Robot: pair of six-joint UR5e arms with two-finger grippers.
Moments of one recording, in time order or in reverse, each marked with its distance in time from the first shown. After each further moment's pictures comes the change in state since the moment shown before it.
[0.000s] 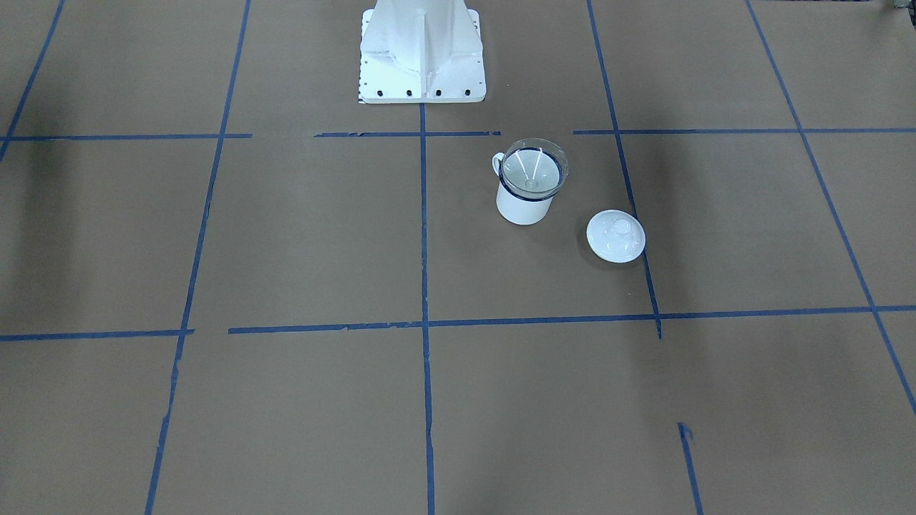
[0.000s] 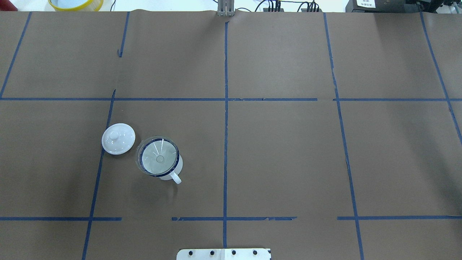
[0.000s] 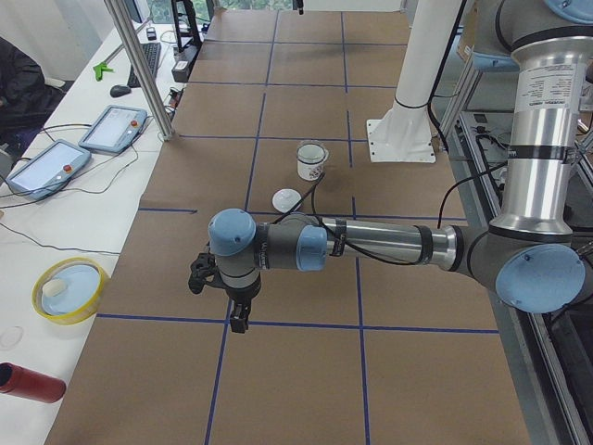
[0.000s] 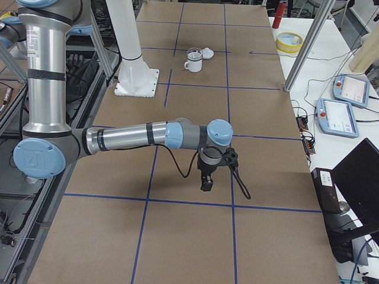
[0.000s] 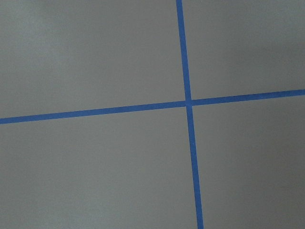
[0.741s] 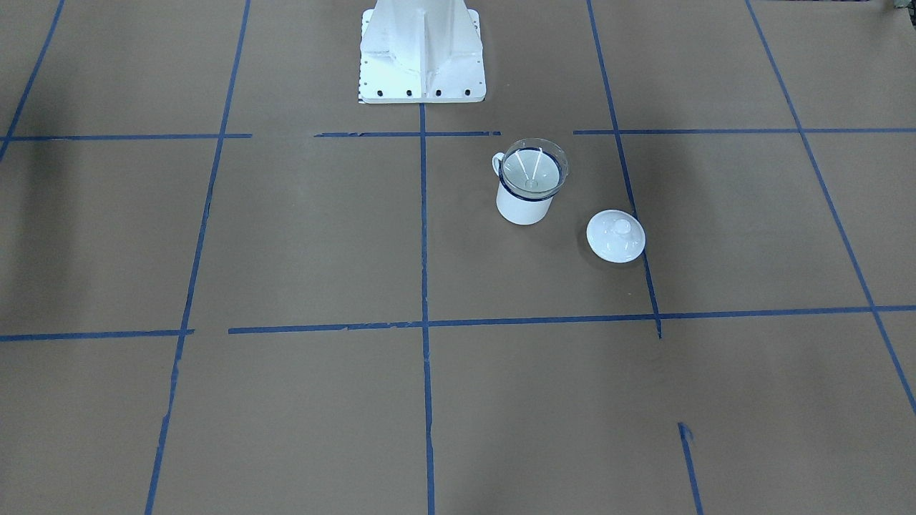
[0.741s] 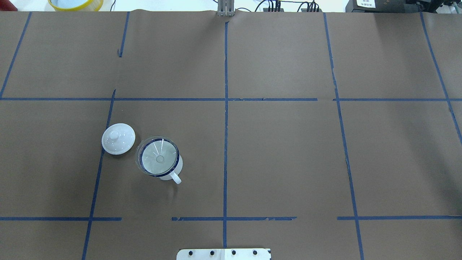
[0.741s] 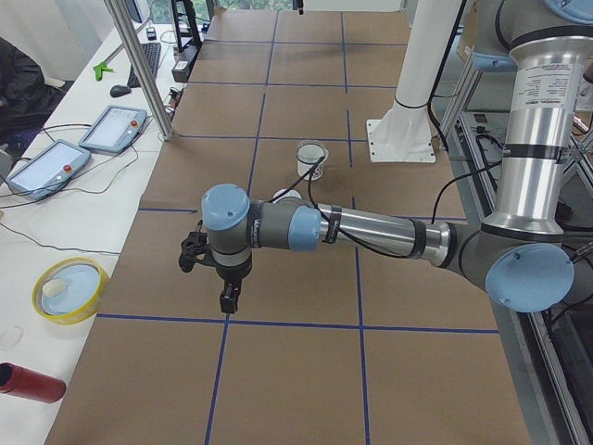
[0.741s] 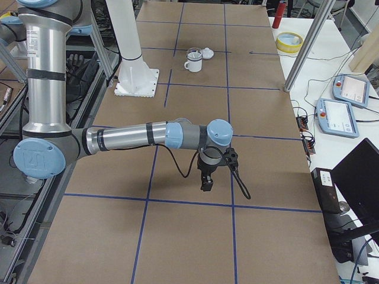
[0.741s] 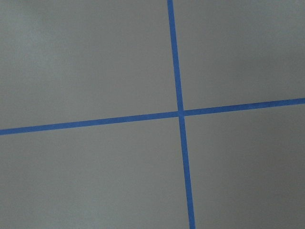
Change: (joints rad) left arm 0.007 -0.062 -0.094 0.047 -0.006 -0.118; right arm 0.000 0.000 0.000 0.000 0.000 0.000
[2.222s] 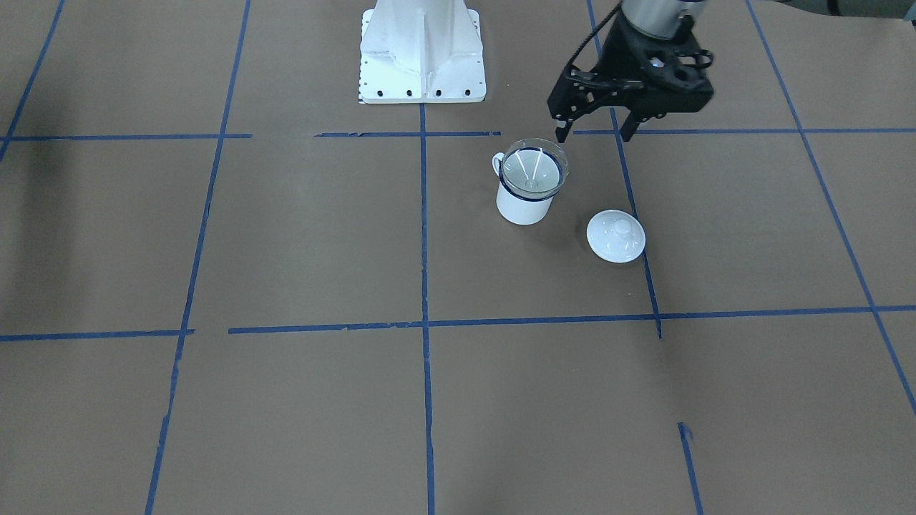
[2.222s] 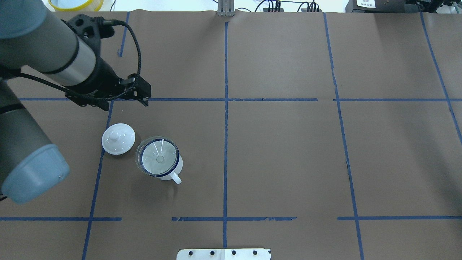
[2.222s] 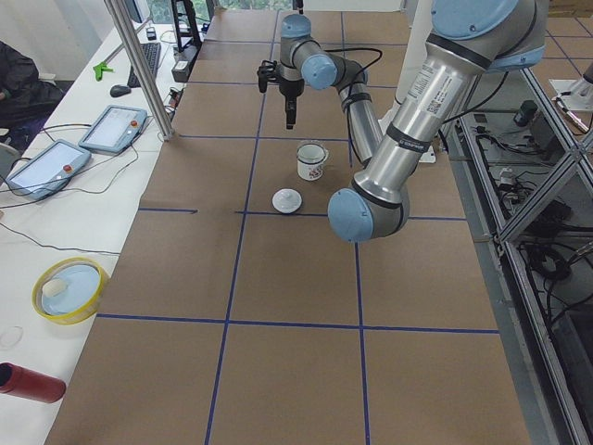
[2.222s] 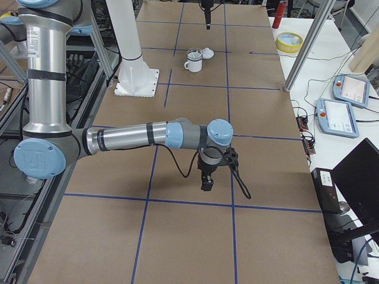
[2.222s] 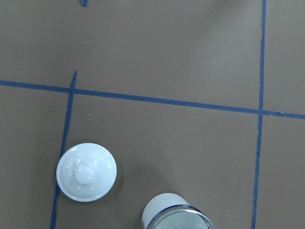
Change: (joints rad) left arm 0.843 -0.504 -0.407 0.285 0.291 -1.106; right arm 0.000 0.001 0.001 0.000 0.000 0.000
